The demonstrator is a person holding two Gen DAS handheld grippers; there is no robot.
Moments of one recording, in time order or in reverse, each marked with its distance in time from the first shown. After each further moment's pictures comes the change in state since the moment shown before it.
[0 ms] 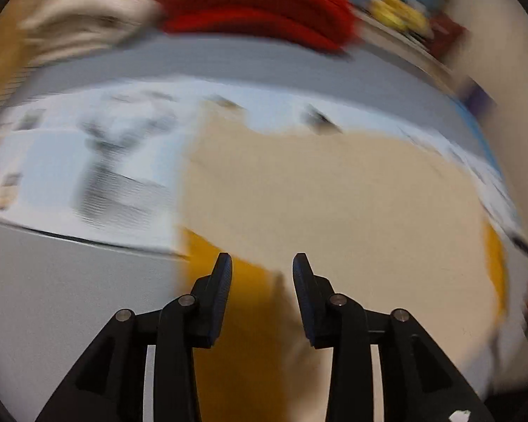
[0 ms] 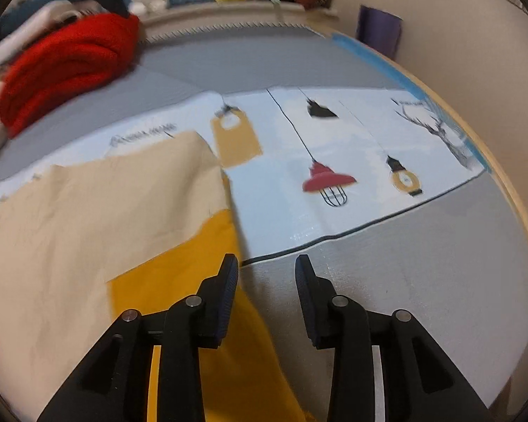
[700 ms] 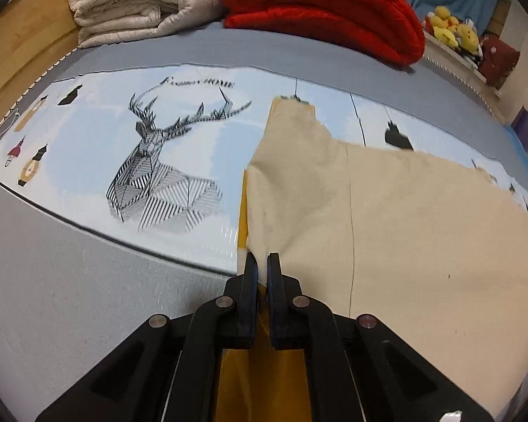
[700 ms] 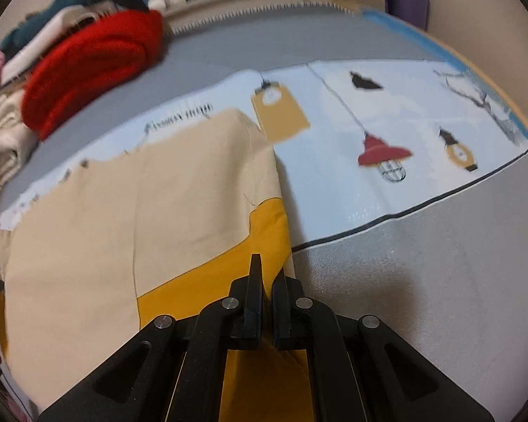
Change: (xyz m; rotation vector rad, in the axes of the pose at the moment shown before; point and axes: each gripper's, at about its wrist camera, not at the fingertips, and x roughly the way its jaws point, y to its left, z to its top) left arm 0.031 0.043 0.008 -0.196 -0.136 0.259; right arm 0.051 0.014 0.001 0.050 0.103 0.055
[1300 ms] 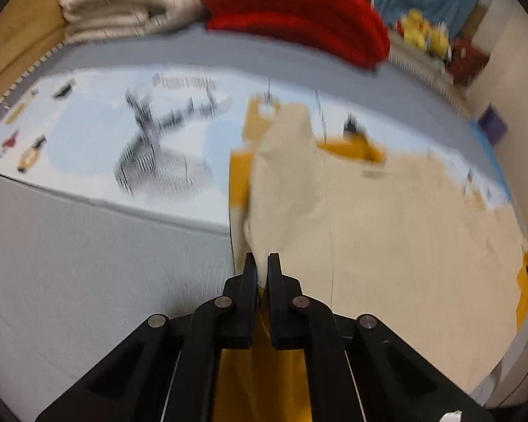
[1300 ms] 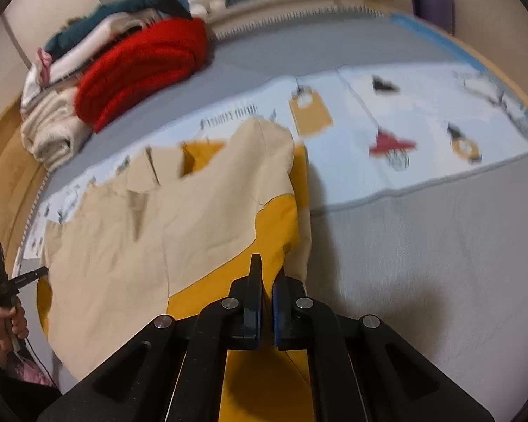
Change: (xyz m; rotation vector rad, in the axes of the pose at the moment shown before) left arm -0.065 0.012 -0.026 0.012 -0.009 -0.146; right arm -0.096 -0.022 -0.027 -0.030 -0.102 0.224
